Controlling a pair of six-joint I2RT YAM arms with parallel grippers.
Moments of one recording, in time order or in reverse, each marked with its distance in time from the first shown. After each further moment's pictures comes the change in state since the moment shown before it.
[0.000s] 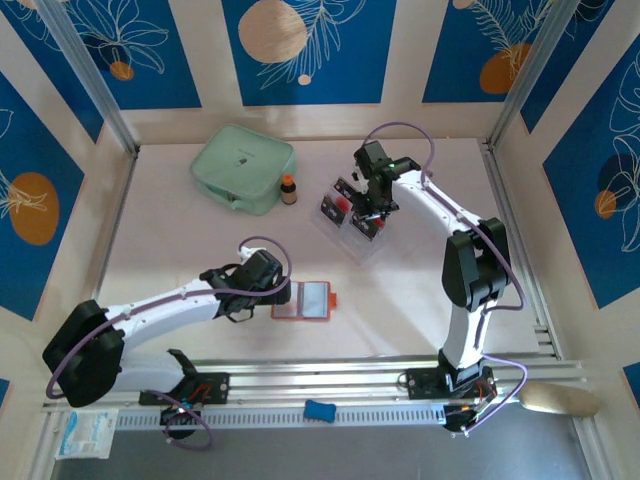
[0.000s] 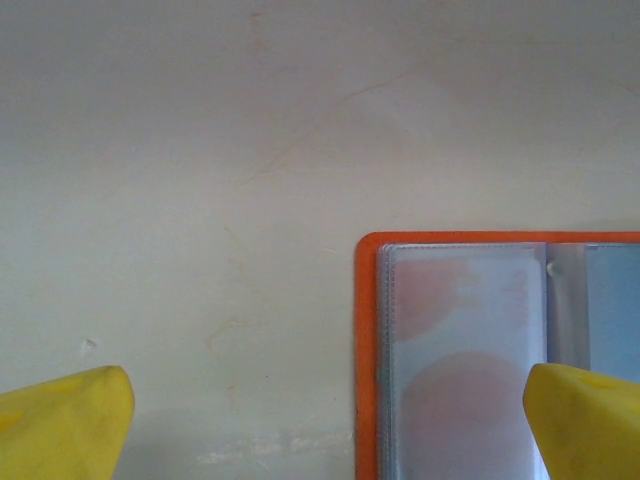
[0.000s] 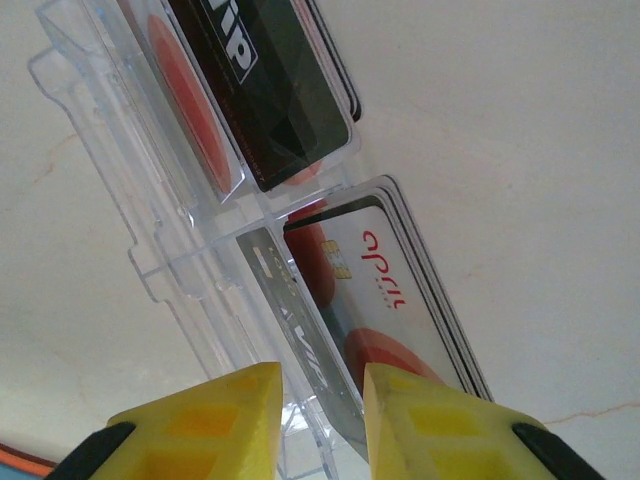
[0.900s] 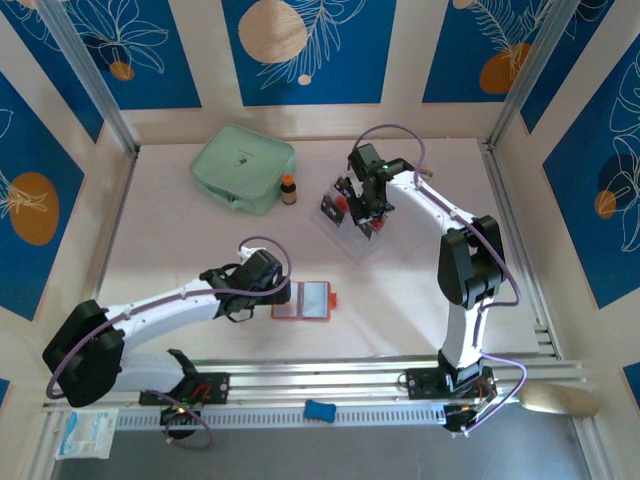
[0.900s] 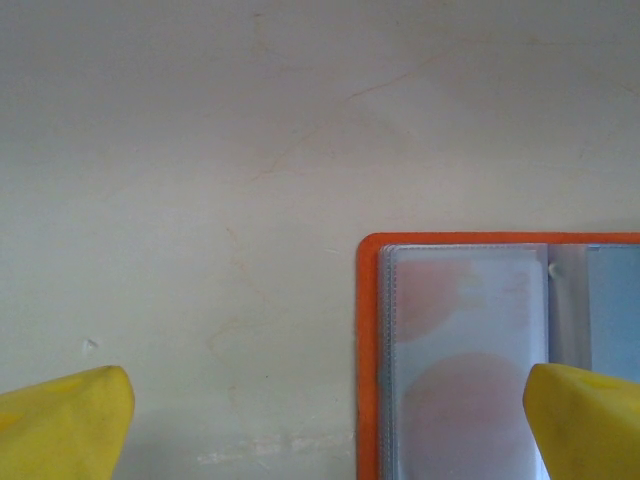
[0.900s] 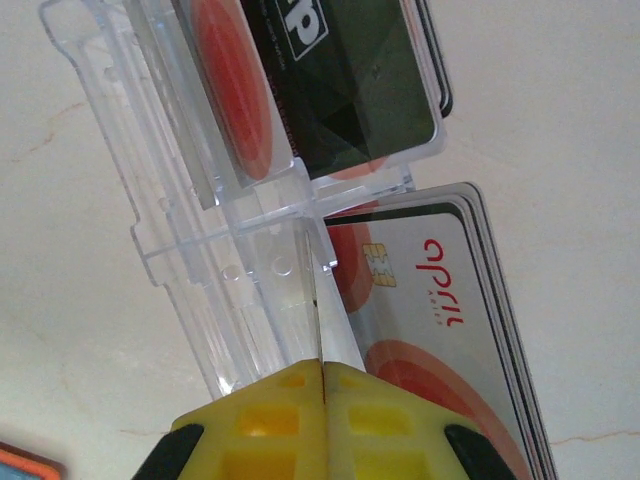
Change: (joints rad) left arm 0.002 0.000 0.000 0.000 0.000 0.000; right arm 0.026 0.019 0.010 -0.003 0.005 -0.083
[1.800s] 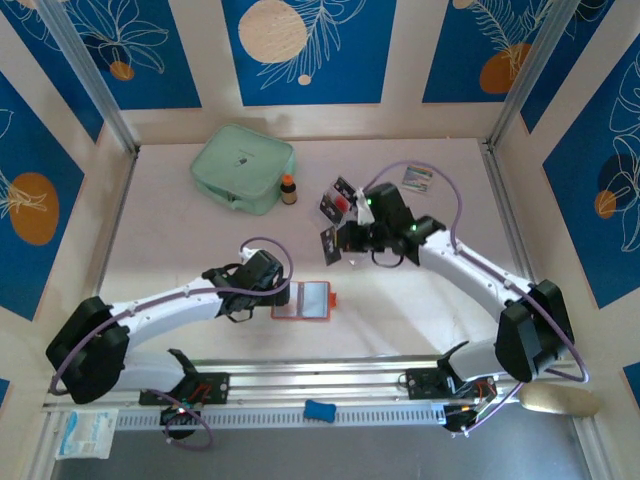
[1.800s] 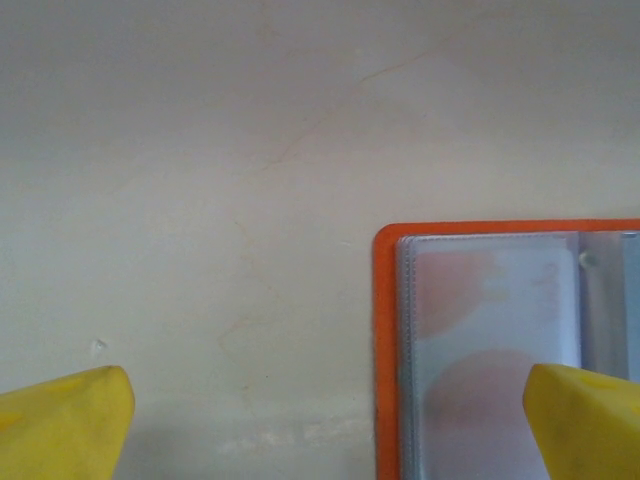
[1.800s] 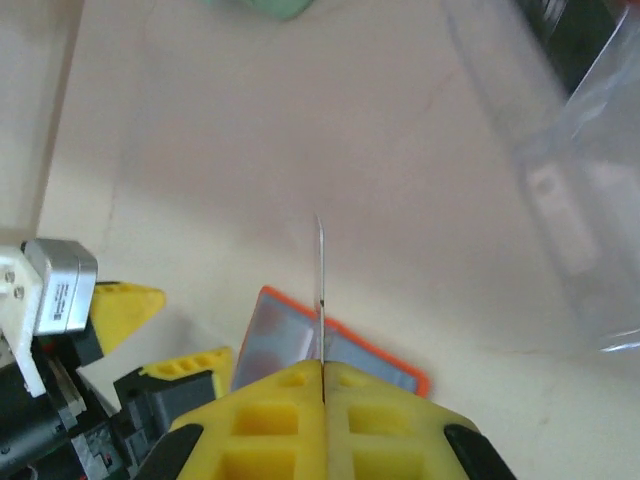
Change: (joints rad) left arm 0.005 0.033 0.001 -0.008 0.000 0.032; right arm 0.130 -0.535 -0.653 0.561 -0.389 0.528
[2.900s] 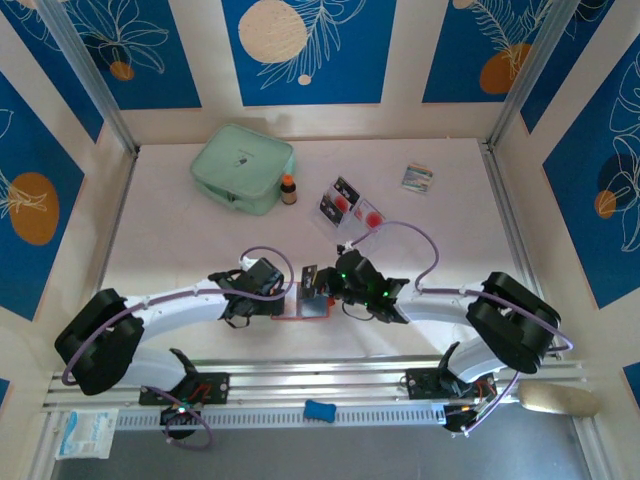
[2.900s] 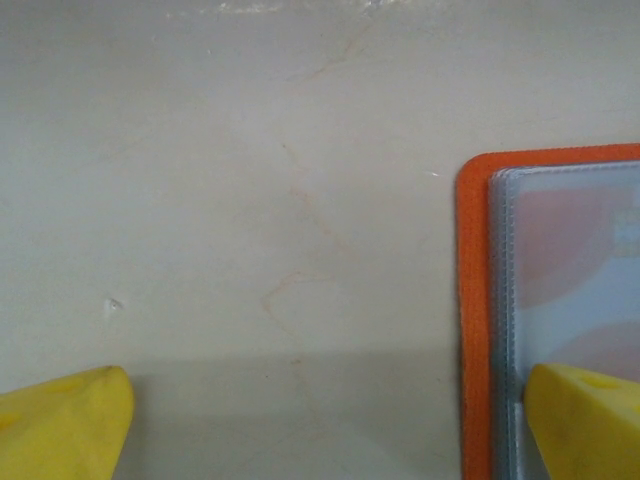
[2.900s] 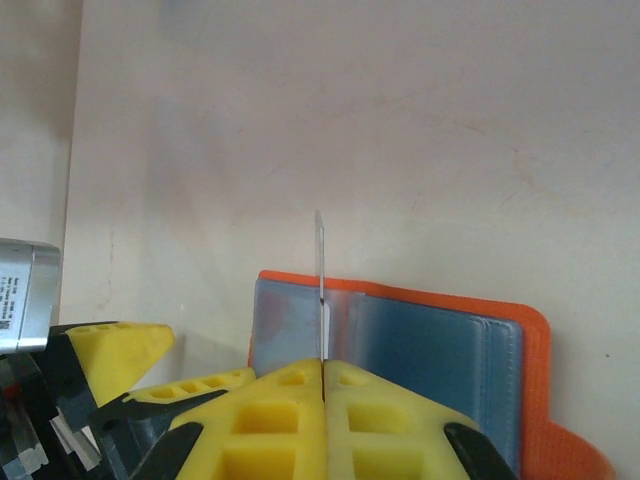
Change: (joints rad) left arm 0.002 0.053 -0.056 0.002 0.000 0.002; right arm 0.323 0.086 -0.407 0.665 0.343 0.474
